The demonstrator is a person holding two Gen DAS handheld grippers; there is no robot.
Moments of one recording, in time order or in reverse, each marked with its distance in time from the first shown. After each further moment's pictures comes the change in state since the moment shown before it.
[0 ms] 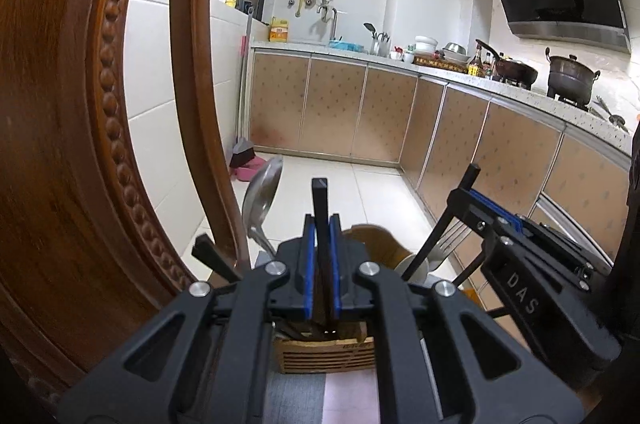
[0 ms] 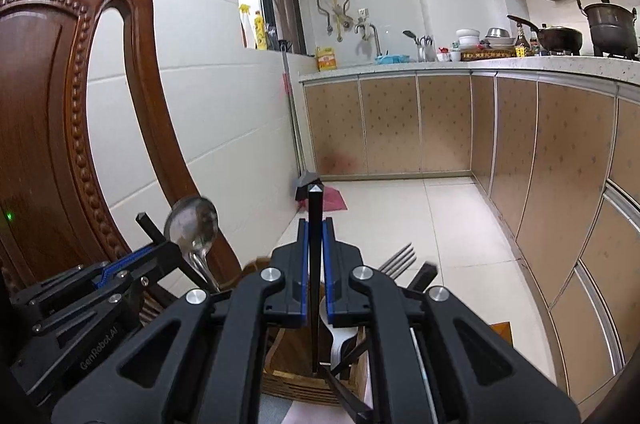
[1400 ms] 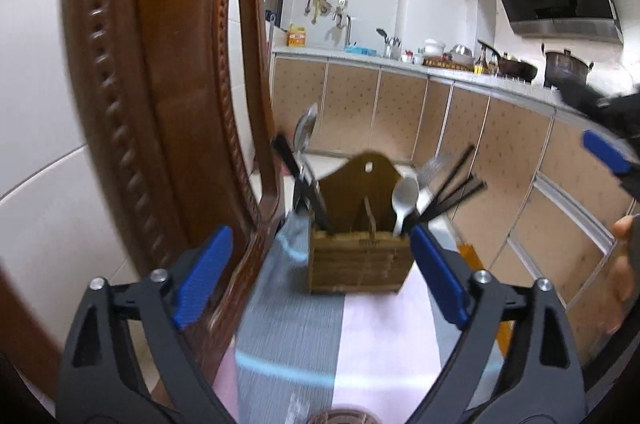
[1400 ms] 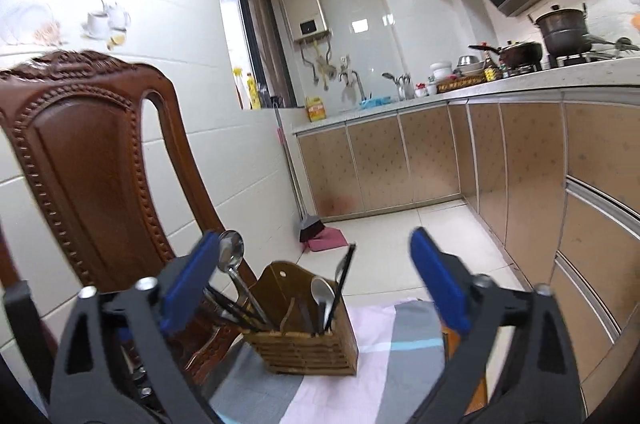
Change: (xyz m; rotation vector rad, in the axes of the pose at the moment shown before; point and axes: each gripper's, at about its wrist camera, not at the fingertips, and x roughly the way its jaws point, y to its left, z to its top) left arm -0.127 0.011 -0.085 0.007 -0.020 0.080; right arm -0.169 -0.033 -0.014 0.110 -0.198 0.002
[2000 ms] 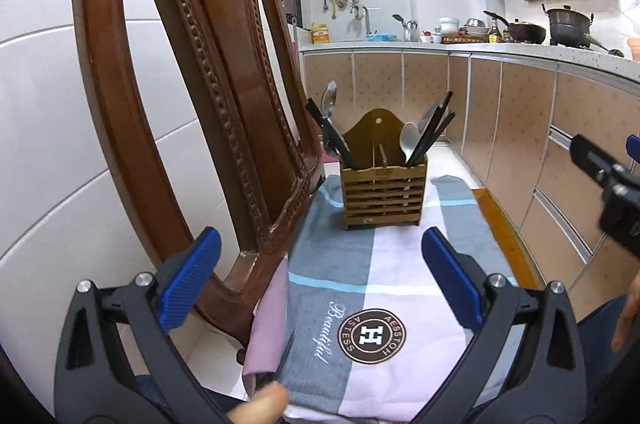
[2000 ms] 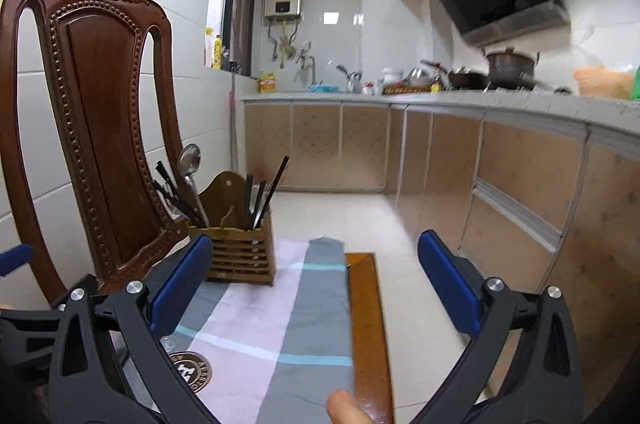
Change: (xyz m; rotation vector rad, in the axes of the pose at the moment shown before) left arm -0.119 -0.023 -0.049 0.112 0.006 0.161; right arm -0.122 0.029 -0.072 -0.232 0.059 -0.287
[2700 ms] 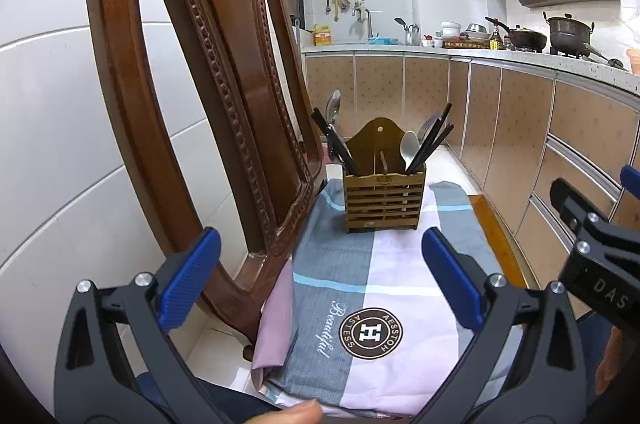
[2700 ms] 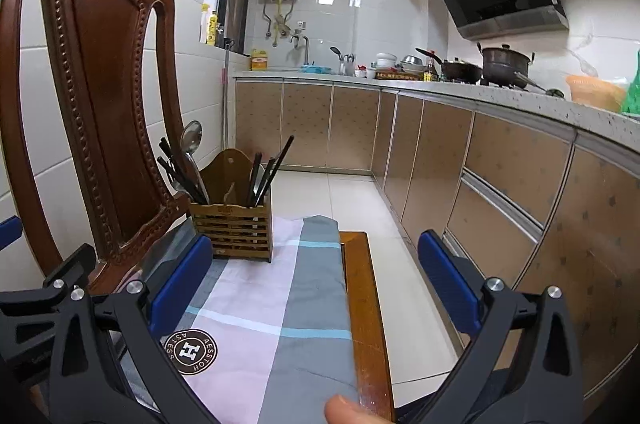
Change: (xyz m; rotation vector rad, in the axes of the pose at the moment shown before) left arm -0.011 0.006 0.012 -0.022 0.008 -0.007; right arm -0.009 0.025 0.007 -0.020 0.100 -0.041
